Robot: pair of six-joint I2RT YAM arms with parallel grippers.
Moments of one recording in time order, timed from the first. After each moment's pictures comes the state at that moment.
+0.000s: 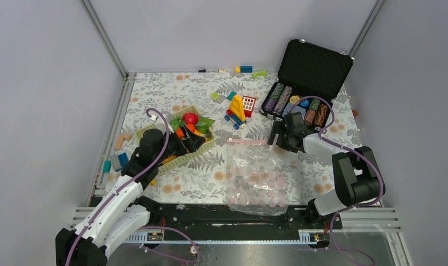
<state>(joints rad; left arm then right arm) -0.40 0.77 0.53 -0.14 0.21 -0.70 0.28 1.51 0.73 -0.21 0.00 0.54</state>
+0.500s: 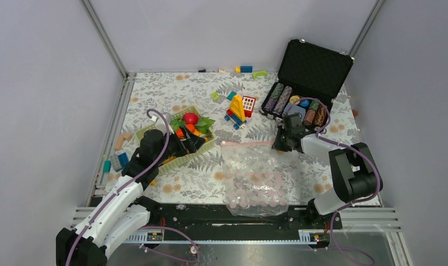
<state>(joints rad) -0.40 0.77 0.52 -0.14 0.21 -0.71 0.28 1.54 0.71 -0.15 -0.08 0.51</state>
